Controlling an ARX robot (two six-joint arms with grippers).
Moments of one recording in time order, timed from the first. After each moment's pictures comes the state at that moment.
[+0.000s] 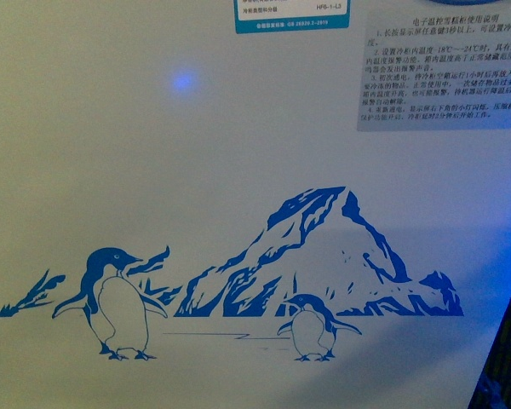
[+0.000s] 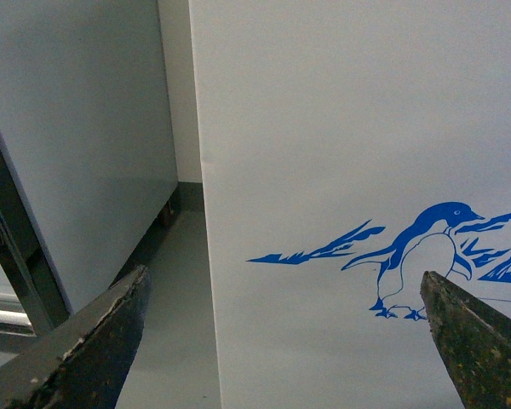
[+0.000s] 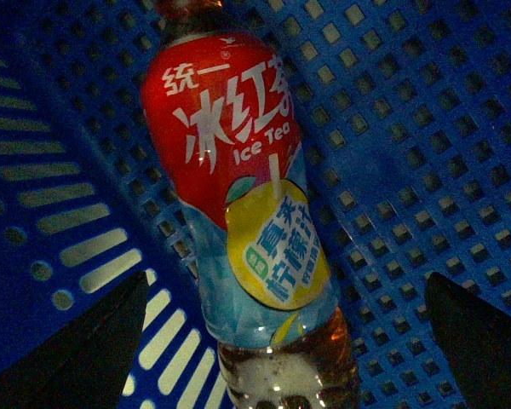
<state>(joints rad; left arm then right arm) 0.00 0.00 0.01 0.00 0.00 0.00 -0.33 2.68 1.00 0.57 0.00 0.42</state>
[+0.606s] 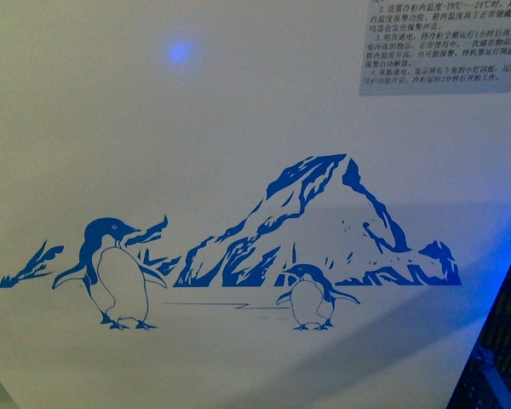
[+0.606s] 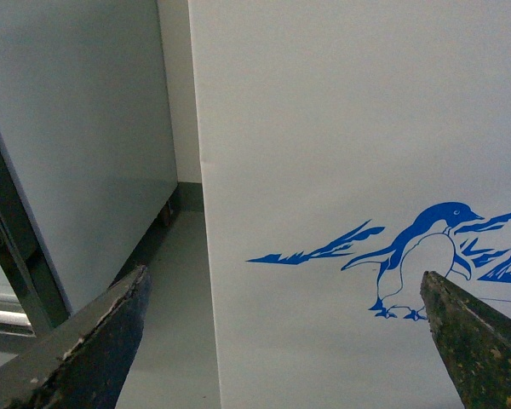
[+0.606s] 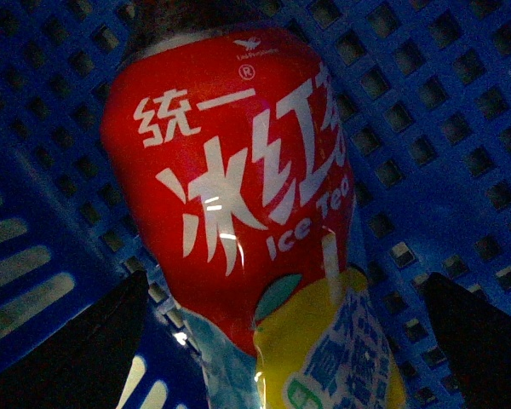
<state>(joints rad) 0.00 0.00 0.01 0.00 0.00 0.00 -0.27 2.87 1.29 0.40 0.04 0.48</state>
